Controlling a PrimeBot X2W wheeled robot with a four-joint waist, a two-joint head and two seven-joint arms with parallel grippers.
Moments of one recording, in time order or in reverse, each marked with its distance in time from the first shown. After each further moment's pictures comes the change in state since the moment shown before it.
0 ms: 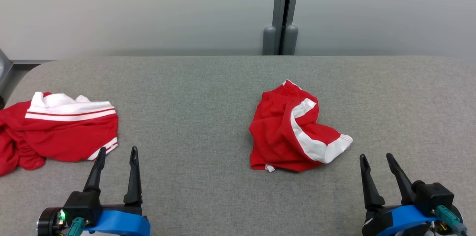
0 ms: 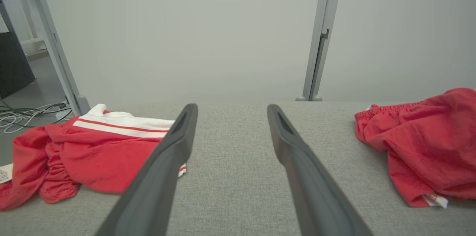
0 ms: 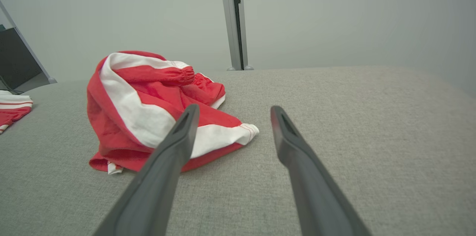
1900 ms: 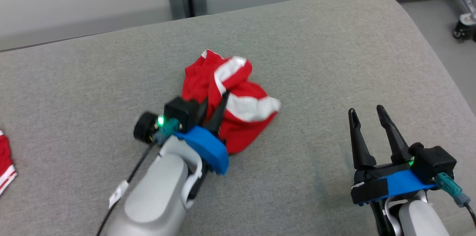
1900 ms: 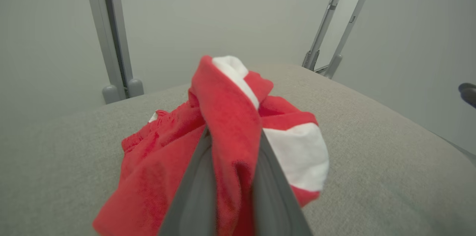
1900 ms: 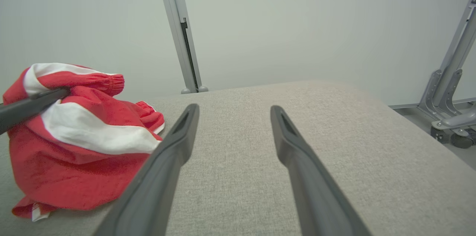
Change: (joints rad) left arm -0.568 -0.002 -0.556 0.382 -0.320 -0.004 0.075; right arm -0.128 -0.001 0.074 -0.113 0.041 0.000 0.000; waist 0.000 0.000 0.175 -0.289
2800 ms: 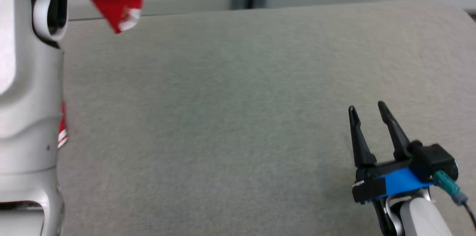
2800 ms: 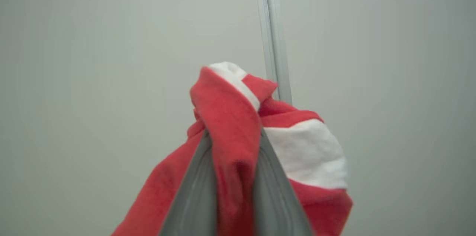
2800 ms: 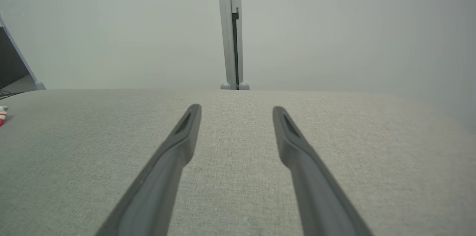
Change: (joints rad) left arm -0.511 0.170 0.388 -0.109 0.140 -0.015 0.011; right arm -0.011 -0.002 -0.015 -0.004 -0.081 0.000 0.000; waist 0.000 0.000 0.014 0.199
